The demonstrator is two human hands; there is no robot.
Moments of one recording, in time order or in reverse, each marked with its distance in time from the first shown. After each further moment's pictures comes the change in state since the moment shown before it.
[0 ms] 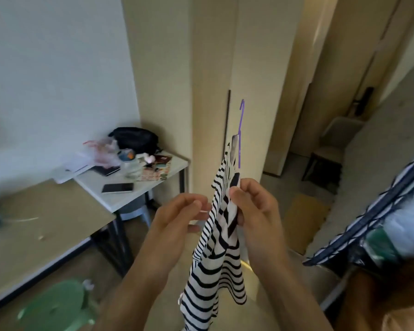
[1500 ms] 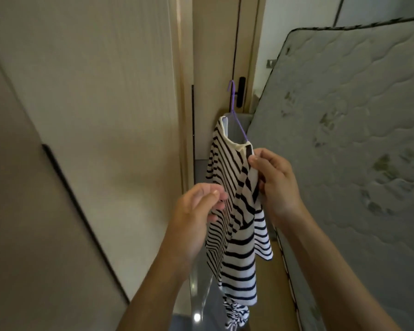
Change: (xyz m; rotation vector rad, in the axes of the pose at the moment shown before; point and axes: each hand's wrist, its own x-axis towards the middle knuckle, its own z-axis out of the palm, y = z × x) left_hand 0.831 -0.057 0.418 -0.105 -0.681 0.056; right_hand 0.775 0.162 -0.371 -0.239 0.534 -0.100
